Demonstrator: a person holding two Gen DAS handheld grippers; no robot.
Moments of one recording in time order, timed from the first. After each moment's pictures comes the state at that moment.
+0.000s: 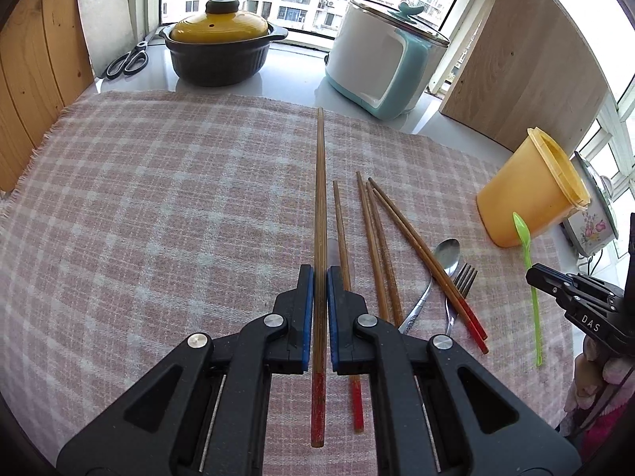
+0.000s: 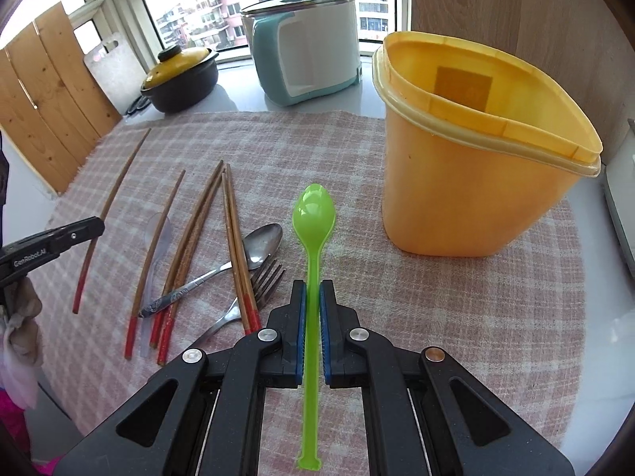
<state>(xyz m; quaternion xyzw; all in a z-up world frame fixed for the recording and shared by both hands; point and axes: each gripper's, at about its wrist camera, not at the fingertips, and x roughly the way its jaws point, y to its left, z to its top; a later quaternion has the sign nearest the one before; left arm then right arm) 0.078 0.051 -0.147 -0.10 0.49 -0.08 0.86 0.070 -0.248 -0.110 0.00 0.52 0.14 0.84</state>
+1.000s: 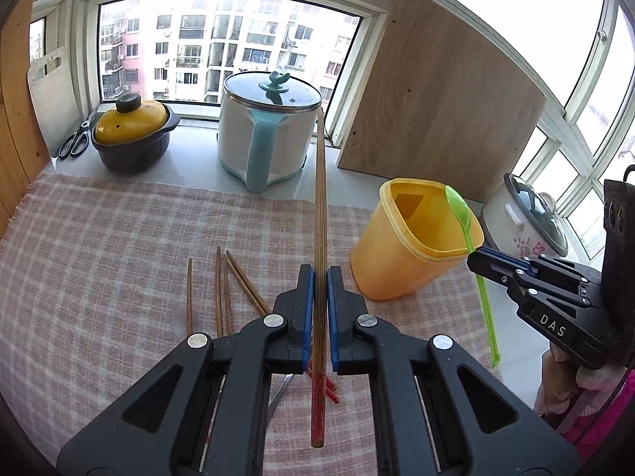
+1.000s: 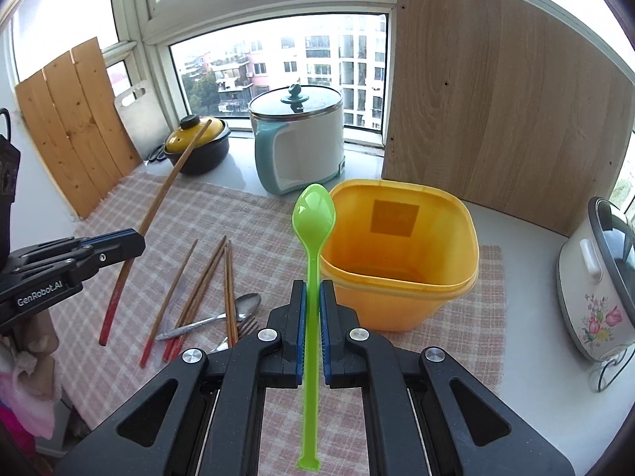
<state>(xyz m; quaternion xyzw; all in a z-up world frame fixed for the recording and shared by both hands) 0.071 -0.073 -0.044 -0.10 0.41 -0.13 0.90 0.082 -0.297 -0.012 -0.04 0.44 0.17 0.88</state>
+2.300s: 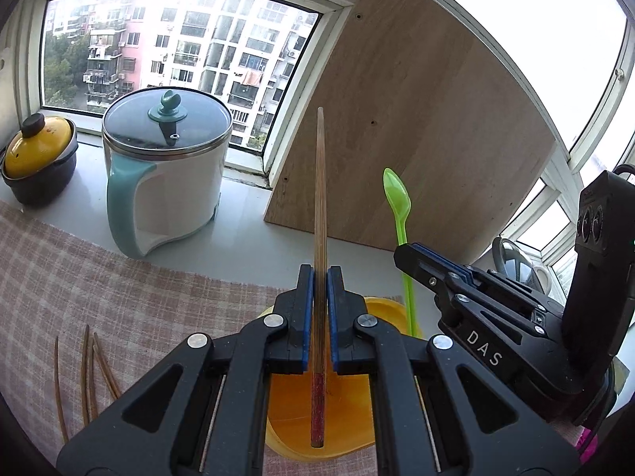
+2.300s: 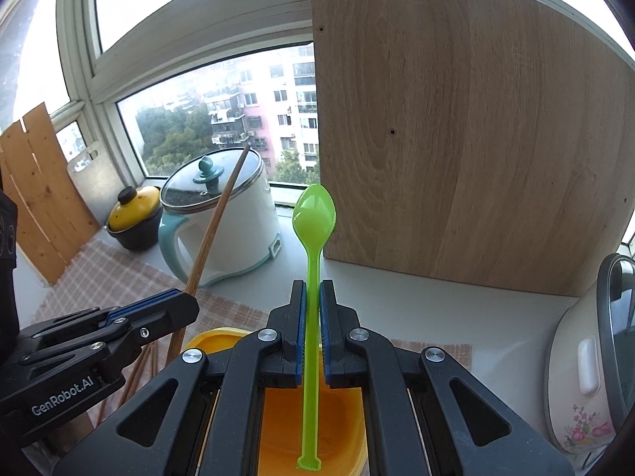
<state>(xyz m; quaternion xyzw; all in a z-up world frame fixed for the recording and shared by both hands) 0.199 -0.195 -0.049 -0.16 0.39 -0.14 0.90 0.218 -0.355 -0.023 0.00 0.40 0.16 0.90</state>
